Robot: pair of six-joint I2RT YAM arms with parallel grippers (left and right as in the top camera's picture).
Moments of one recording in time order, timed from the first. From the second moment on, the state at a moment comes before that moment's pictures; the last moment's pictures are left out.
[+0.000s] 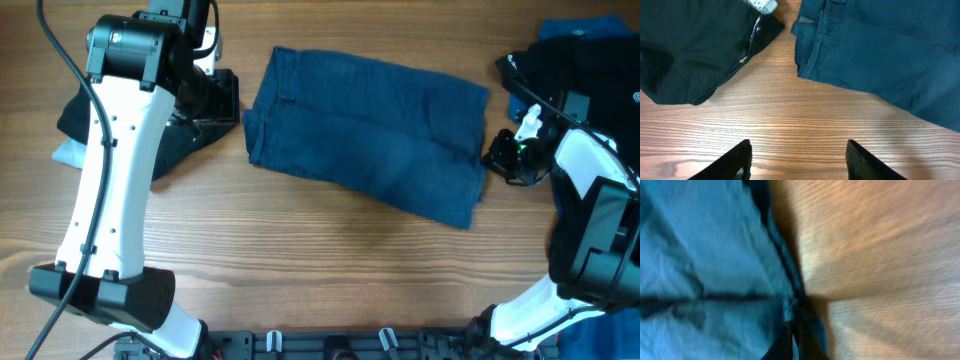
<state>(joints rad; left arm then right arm) -0.21 1.77 2.04 -1.59 -0.01 -0.21 -0.34 1.85 1.11 -0.68 -0.37 0.16</state>
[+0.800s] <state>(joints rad) -0.09 1.77 2.05 -1.63 -0.02 -0.21 -0.34 1.84 1.11 -0.74 -0.35 0.18</state>
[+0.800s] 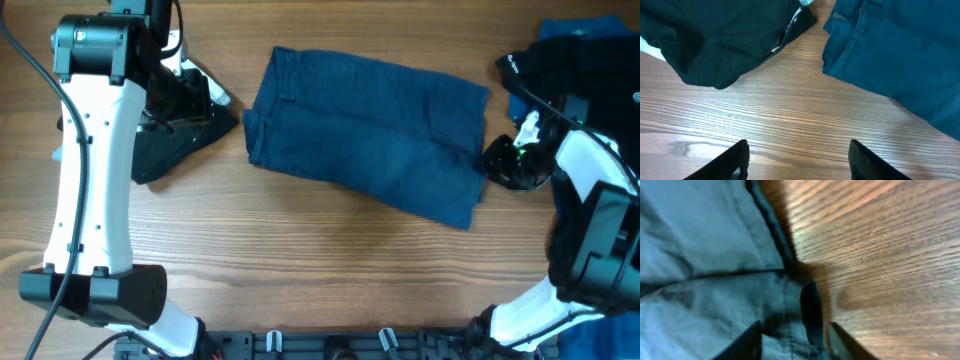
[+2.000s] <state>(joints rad) -0.09 1.77 1.70 -1.13 0.22 -0.20 -0.33 1.40 1.10 -1.14 -0.38 0.12</state>
